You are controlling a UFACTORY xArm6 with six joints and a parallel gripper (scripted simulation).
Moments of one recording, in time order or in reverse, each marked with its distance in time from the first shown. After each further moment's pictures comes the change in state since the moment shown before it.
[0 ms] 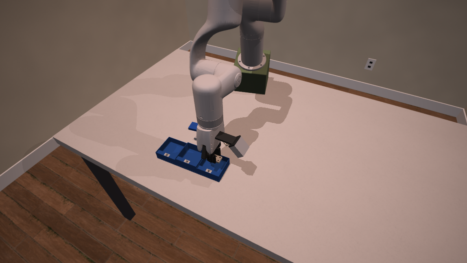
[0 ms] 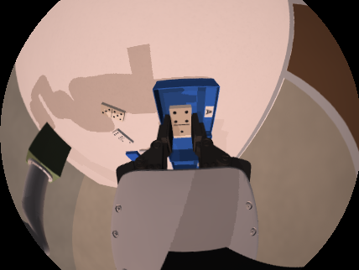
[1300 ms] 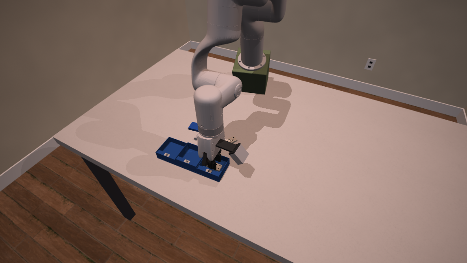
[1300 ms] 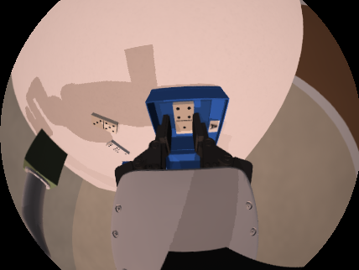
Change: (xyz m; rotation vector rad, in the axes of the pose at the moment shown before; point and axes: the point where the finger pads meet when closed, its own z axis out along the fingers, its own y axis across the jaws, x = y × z) arm 0.000 0.000 0.033 -0.001 0.000 0.000
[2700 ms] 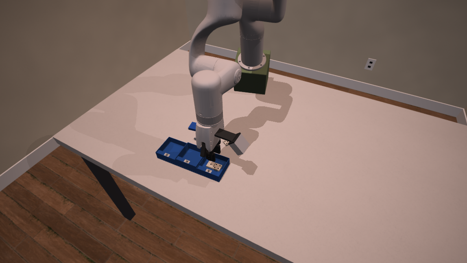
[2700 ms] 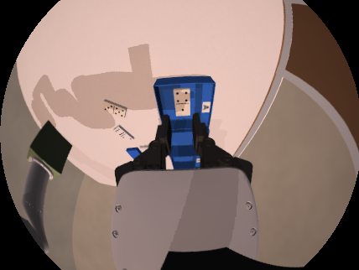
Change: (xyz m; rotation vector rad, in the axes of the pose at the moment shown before) arm 0.000 0.001 -0.045 -0.003 0.000 0.000
